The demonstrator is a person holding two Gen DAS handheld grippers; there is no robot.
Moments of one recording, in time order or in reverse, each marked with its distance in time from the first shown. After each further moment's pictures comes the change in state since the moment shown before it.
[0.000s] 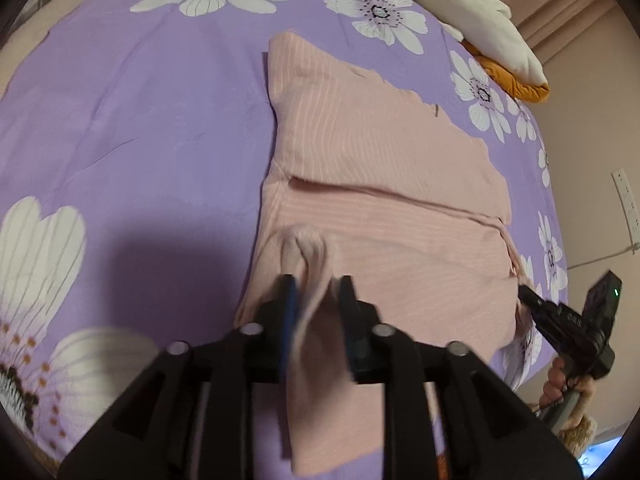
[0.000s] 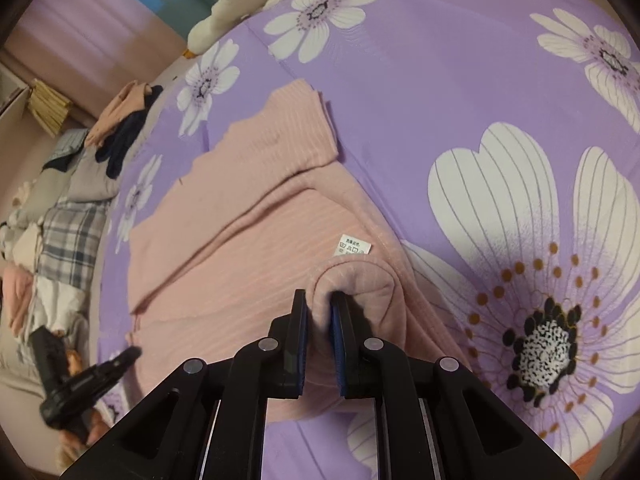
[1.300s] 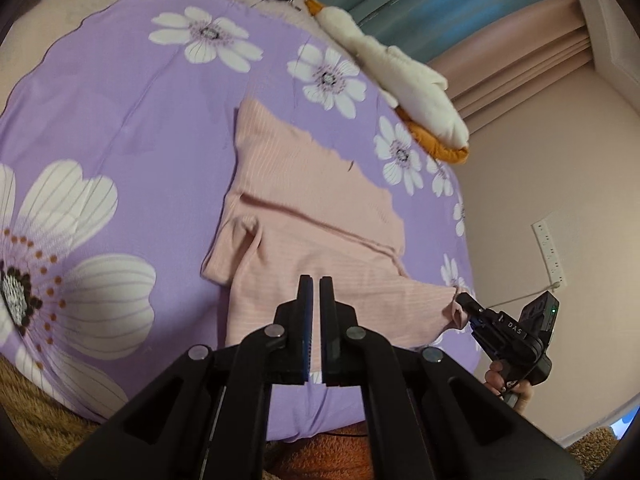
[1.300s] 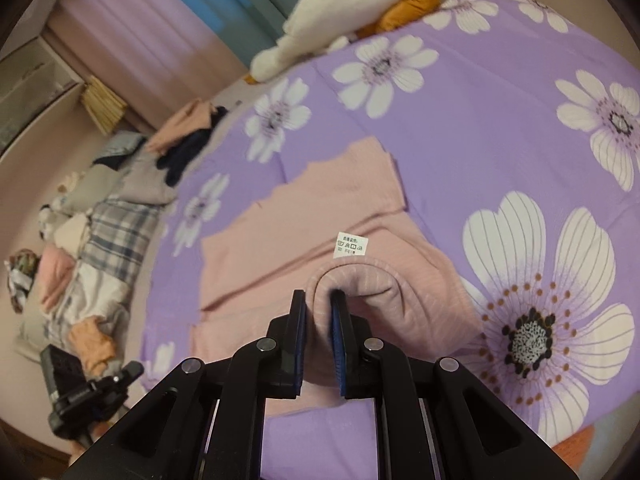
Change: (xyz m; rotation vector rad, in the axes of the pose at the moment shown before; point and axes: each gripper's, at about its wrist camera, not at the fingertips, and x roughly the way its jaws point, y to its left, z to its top) left arm -0.100 -0.003 -0.035 -0.122 -0.183 -0.294; right arm -0.071 0.045 -0.002 -0.101 -0.123 0.129
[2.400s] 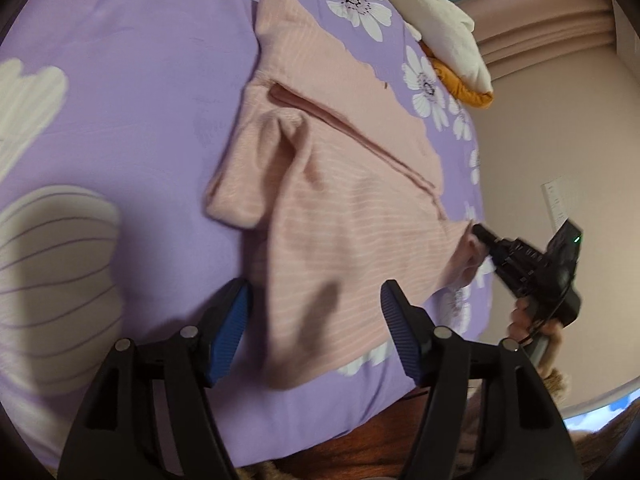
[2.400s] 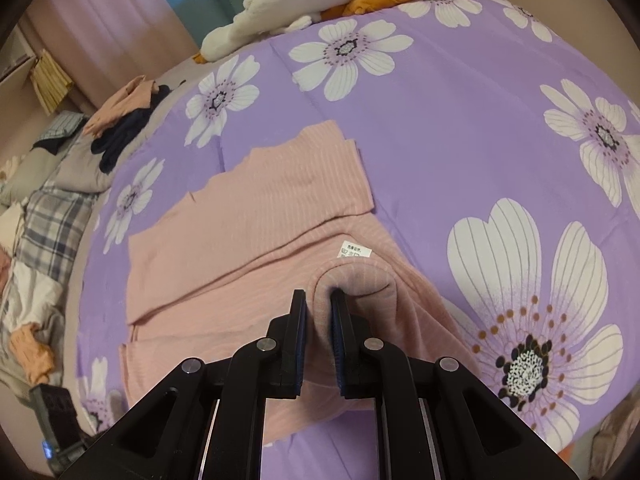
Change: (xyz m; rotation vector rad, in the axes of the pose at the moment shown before) left arm 0.085 0.058 -0.024 -0.040 0.245 -0.041; right arm 0.058 -0.004 0.012 -0.018 0.053 -0.251
